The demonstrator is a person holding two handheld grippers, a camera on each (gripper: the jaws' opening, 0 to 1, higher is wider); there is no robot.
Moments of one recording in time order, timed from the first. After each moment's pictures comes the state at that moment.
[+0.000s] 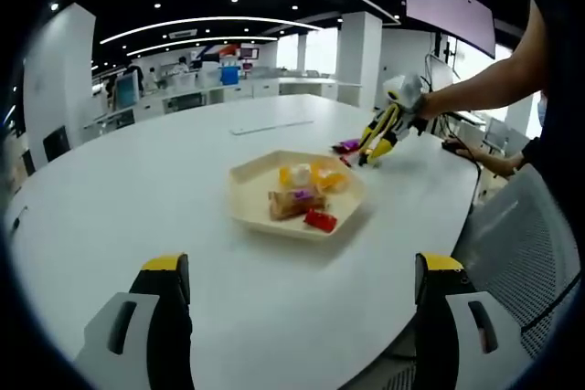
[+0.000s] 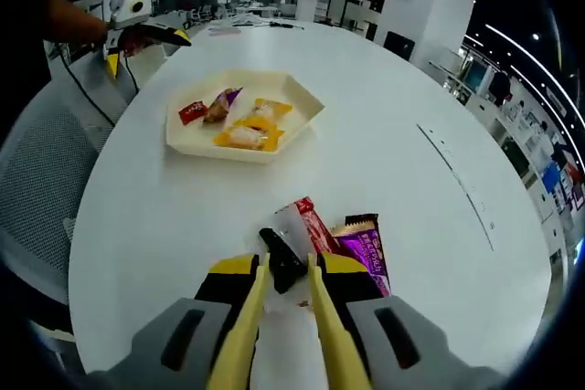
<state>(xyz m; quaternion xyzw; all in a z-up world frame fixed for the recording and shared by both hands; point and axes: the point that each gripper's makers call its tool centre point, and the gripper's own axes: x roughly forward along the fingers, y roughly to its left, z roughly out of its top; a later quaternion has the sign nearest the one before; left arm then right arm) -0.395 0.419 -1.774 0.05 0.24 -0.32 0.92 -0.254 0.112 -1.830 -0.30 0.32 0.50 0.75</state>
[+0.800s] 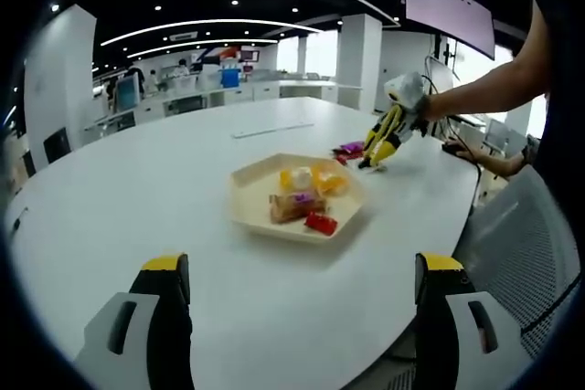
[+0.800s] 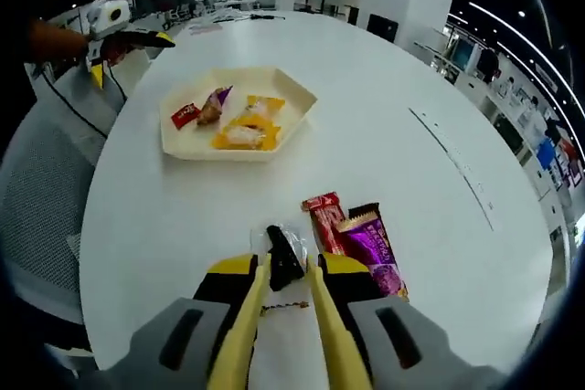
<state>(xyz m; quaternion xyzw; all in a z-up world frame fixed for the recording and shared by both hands) -0.395 0.419 -1.772 0.05 0.23 -0.32 0.92 -0.268 0.120 -1.822 -0.30 0.31 0.51 0.74</state>
